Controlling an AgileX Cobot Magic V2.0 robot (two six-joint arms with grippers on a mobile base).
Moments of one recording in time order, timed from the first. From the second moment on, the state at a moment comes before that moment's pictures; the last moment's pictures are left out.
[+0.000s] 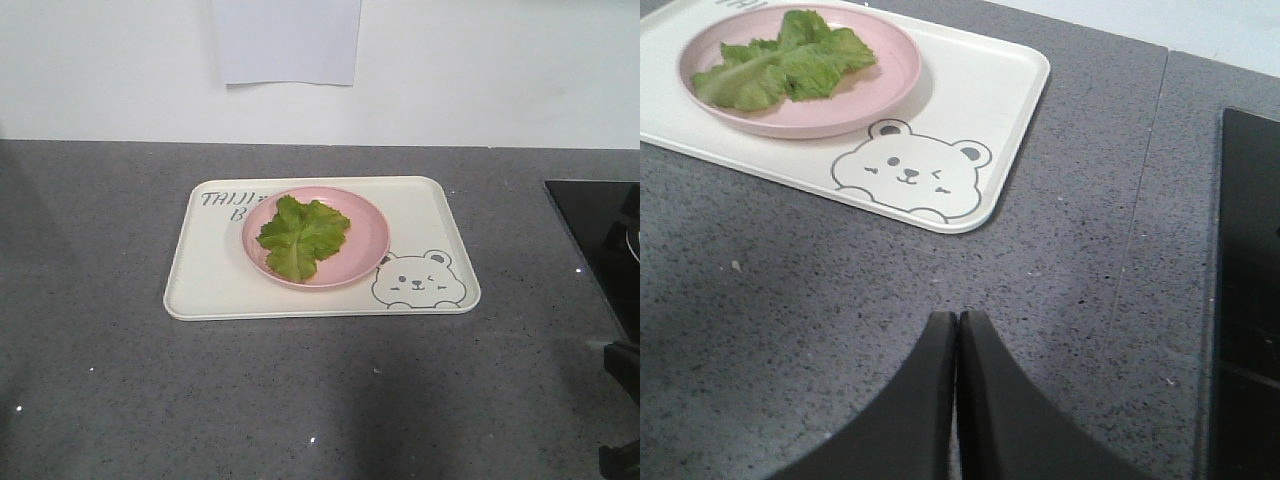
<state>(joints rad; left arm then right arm) 0.02 -0.01 0.02 -0.07 0.10 -0.07 0.14 0.53 -0.45 0.24 0.51 -0.38</state>
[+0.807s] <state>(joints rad) 0.02 -0.01 0.02 -0.07 0.10 -0.07 0.07 0.02 0.03 -0.14 0.16 0.21</state>
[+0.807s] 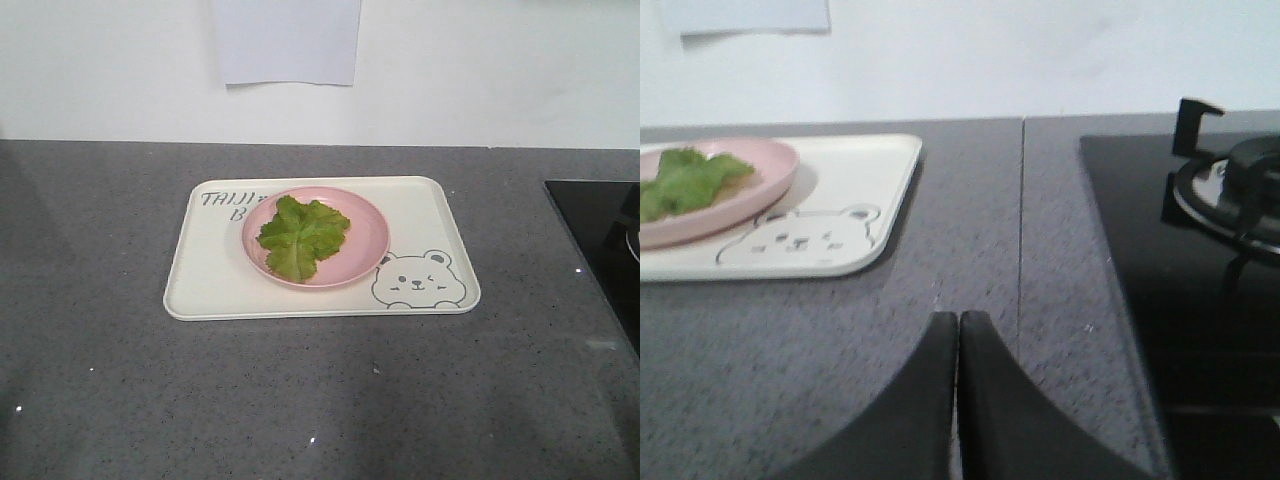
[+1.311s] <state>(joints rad) 0.02 -0.01 0.02 -0.07 0.09 -0.07 -0.02 -0.01 0.03 -0.14 0.10 0.22</state>
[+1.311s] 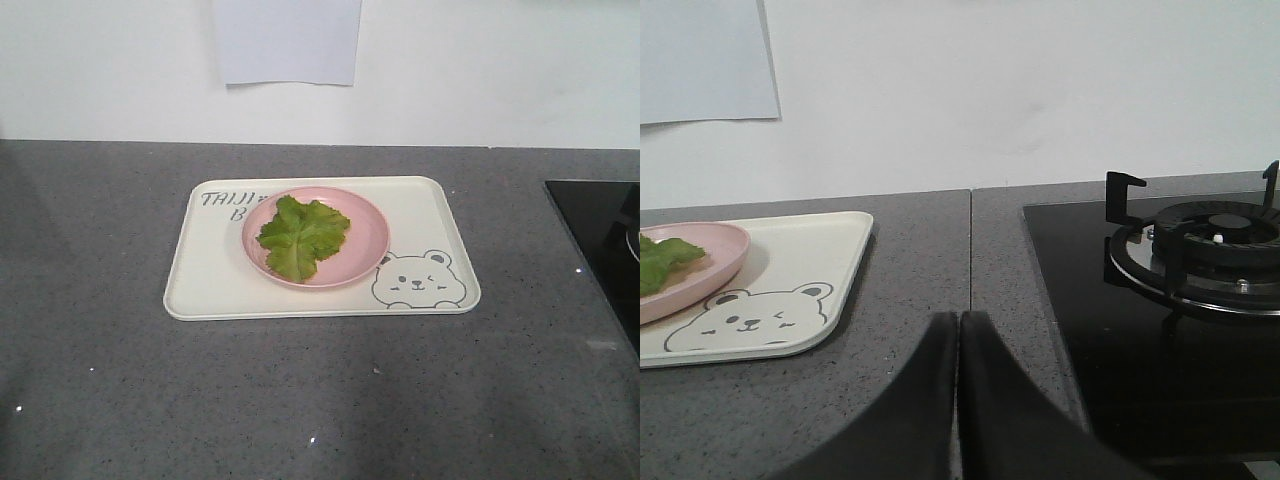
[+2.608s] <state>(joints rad) 0.02 -0.01 0.02 -0.07 0.09 -0.07 -0.02 -0.01 0.03 -0.14 0.07 0.21</state>
